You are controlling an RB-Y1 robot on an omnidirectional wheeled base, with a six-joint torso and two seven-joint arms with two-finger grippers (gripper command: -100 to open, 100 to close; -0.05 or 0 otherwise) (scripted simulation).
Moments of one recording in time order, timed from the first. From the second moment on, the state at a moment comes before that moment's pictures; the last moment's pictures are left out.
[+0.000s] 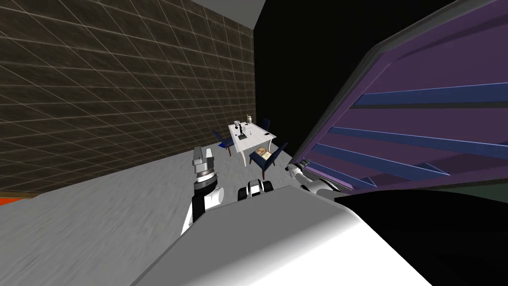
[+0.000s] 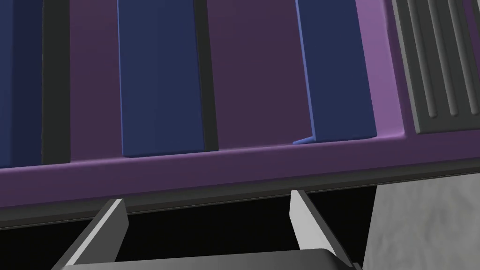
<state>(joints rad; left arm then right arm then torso) 0.45 0.04 -0.07 -2.24 0.00 -0.52 -0.17 -0.18 -0.42 0.01 -0.63 1.31 1.06 0.85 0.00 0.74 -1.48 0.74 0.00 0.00</state>
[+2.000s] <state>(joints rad) 0.45 0.04 -0.07 -2.24 0.00 -0.52 -0.17 -0.08 -0.59 0.26 -0.47 0.97 1.01 0.65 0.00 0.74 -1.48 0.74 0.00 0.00</state>
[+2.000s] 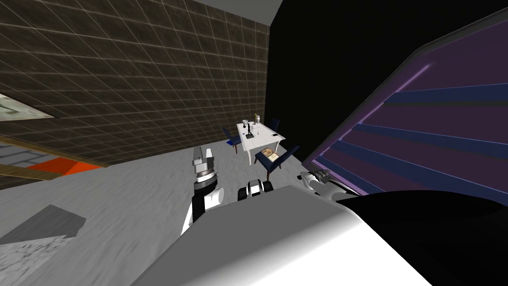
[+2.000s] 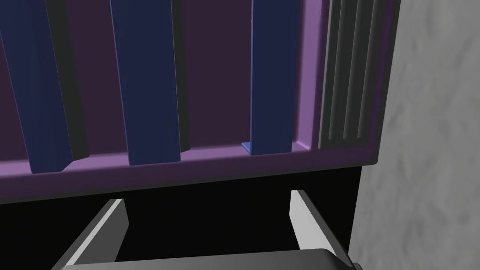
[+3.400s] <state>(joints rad) 0.45 0.04 -0.07 -2.24 0.00 -0.52 -0.17 -0.13 -0.73 0.23 -0.45 0.90 0.87 0.75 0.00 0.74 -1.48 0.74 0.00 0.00</state>
